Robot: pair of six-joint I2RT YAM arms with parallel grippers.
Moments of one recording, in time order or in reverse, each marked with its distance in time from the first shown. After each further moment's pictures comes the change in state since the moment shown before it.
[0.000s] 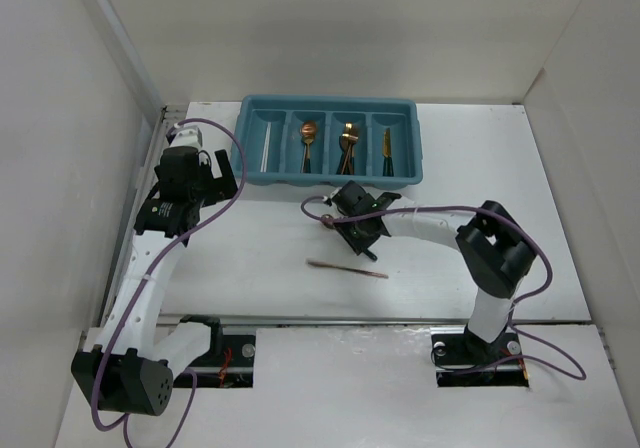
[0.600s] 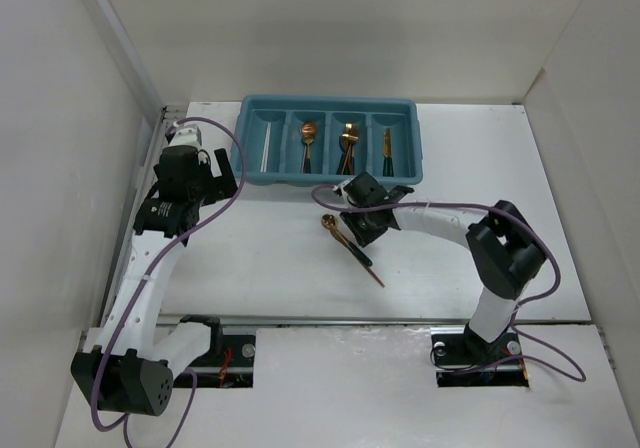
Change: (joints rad) left arm 0.000 0.000 0.009 -0.002 -0.001 0.000; right arm -0.085 -0.013 -0.013 0.031 -0.056 -0.011
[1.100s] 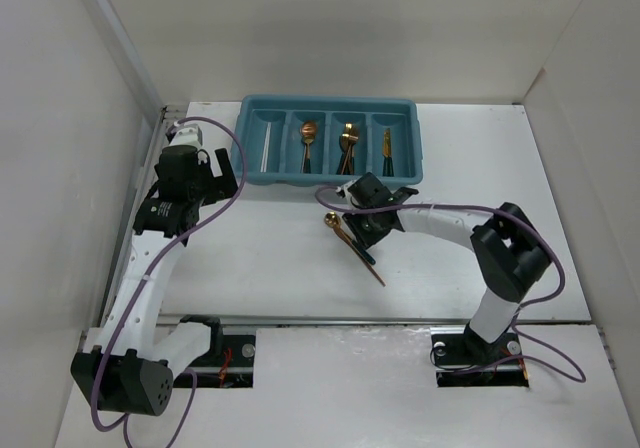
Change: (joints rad) left arm 0.000 0.000 0.002 0.000 0.016 0.007; right arm -0.005 -0.066 -0.037 -0.005 -0.027 -0.002
